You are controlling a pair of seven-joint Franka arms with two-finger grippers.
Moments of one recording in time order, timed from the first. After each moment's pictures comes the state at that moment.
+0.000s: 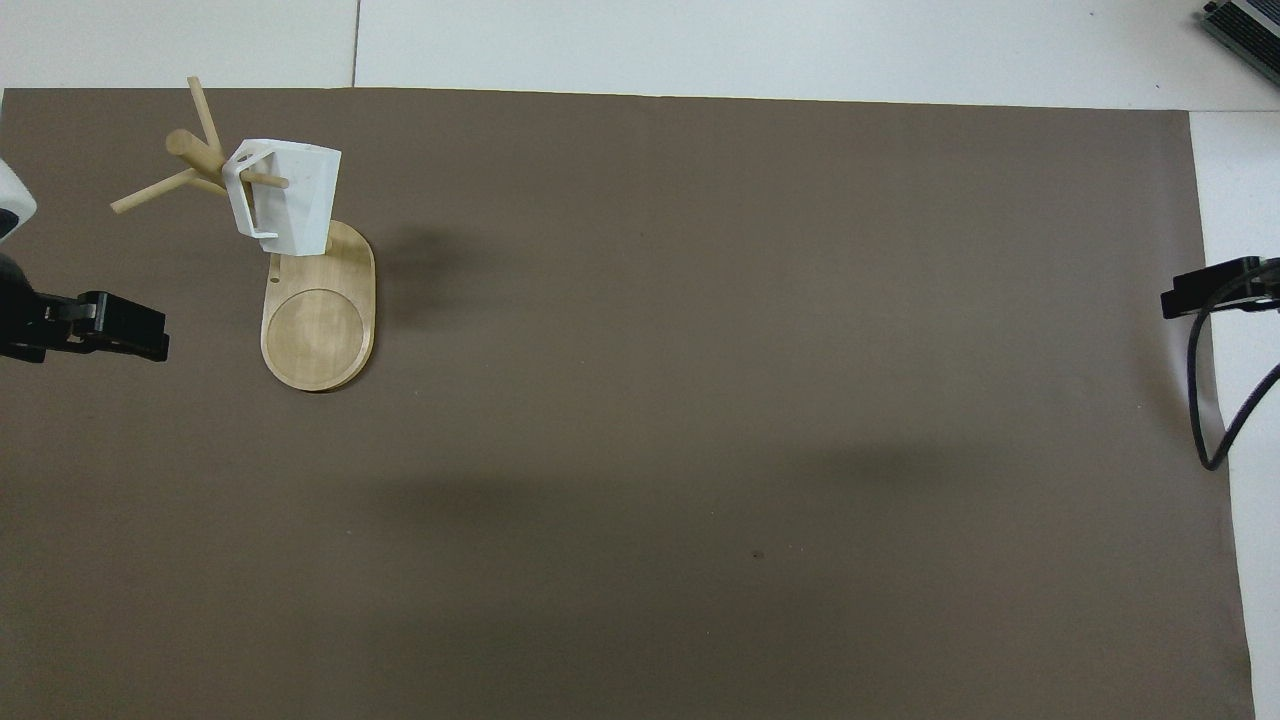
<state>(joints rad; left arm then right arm) -0.04 -0.04 -0.05 -1.61 0.02 1.53 -0.05 -0.05 0.05 -0.08 -1.54 -0.02 1.62 -0.15</state>
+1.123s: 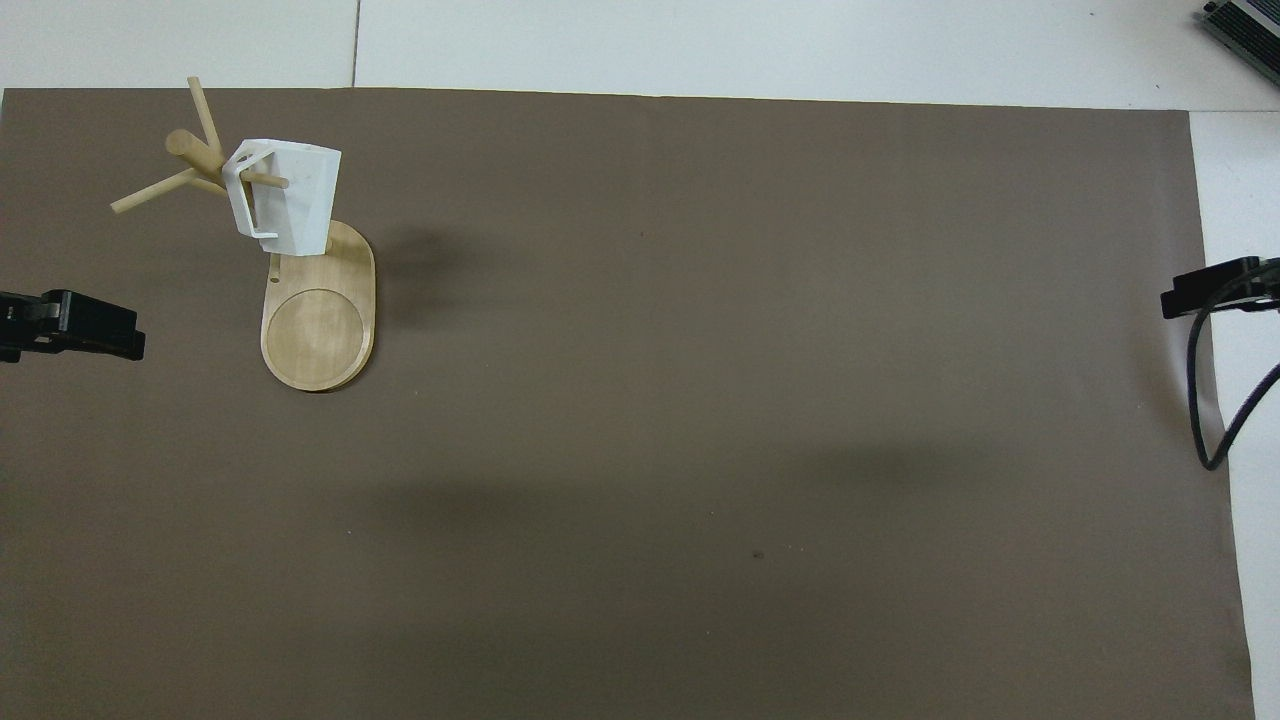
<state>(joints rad) -0.04 -0.05 -0.01 -1.60 0.00 1.52 -0.02 -0.05 0.05 -0.08 -1.54 -0.02 1.62 -0.15</state>
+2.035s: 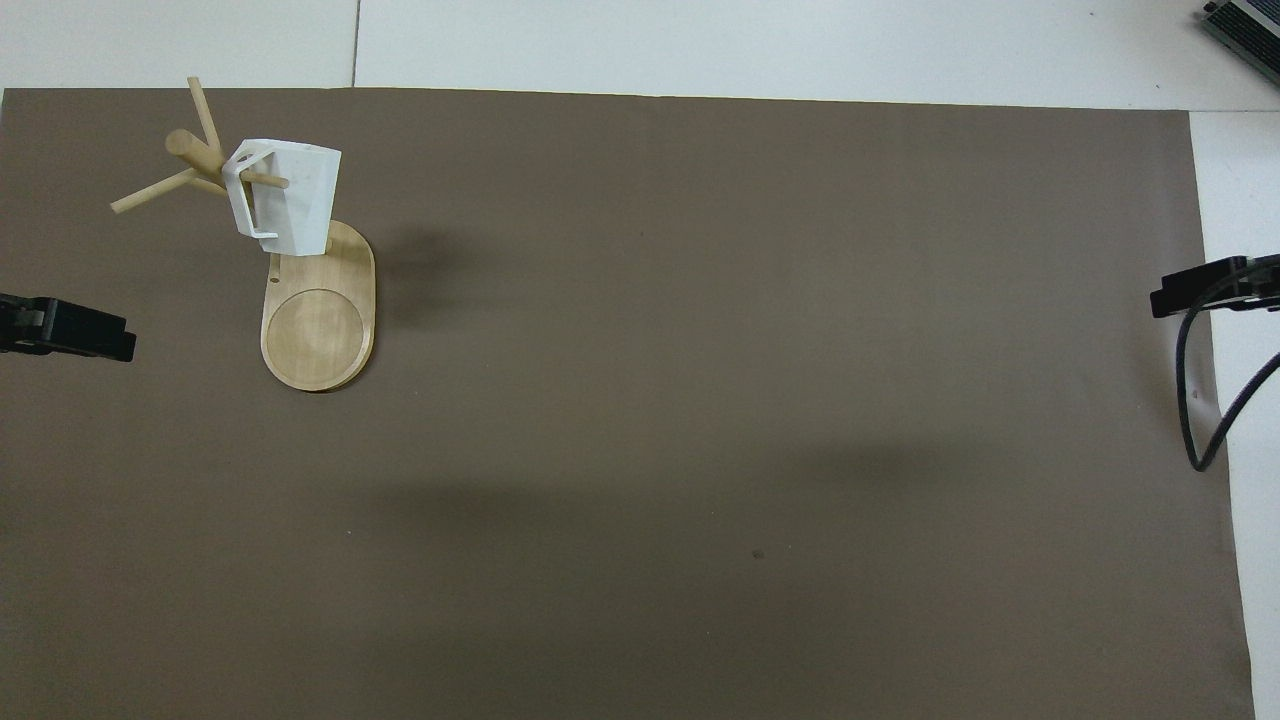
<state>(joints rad) -0.04 -0.06 -0.01 -1.60 0.00 1.54 0.08 -0.04 0.05 -0.05 -1.54 -0.02 1.62 -0.15</state>
